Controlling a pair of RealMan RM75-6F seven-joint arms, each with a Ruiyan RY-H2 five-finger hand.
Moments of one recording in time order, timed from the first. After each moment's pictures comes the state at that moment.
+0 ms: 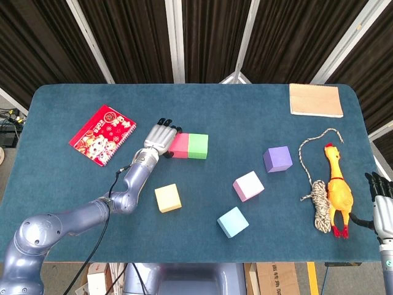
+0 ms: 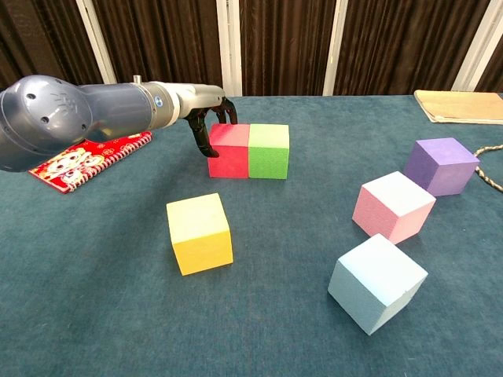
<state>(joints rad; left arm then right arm) -1.22 -1.79 -0.25 -0.92 0.62 0.64 0.50 0.11 -1.14 0.14 -1.50 -1.24 1.31 0.02</state>
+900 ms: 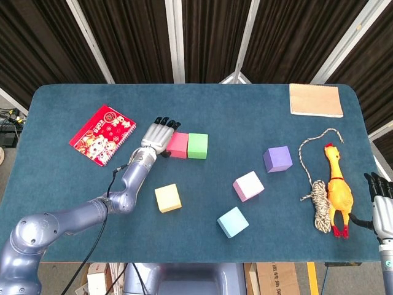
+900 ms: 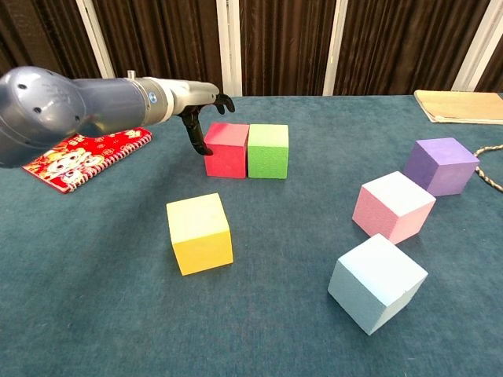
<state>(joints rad) -1.22 -1.75 -0.24 -0.97 0.56 0.66 0.57 0.11 -1.14 0.14 -1.50 -1.24 1.31 0.01</state>
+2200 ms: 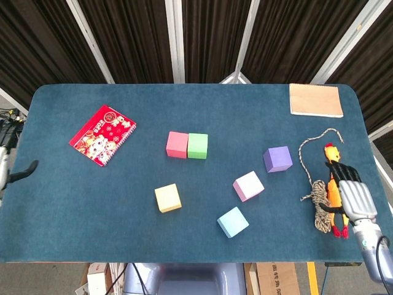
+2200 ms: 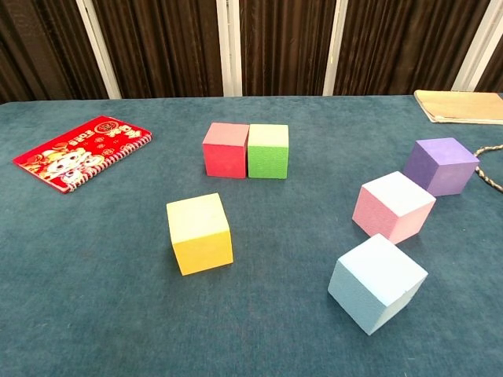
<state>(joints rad) -0.37 -1.12 -0.06 -1.45 1.25 1.53 -0.16 0.27 -1.12 0.15 -1.53 -1.33 1.12 0.08</state>
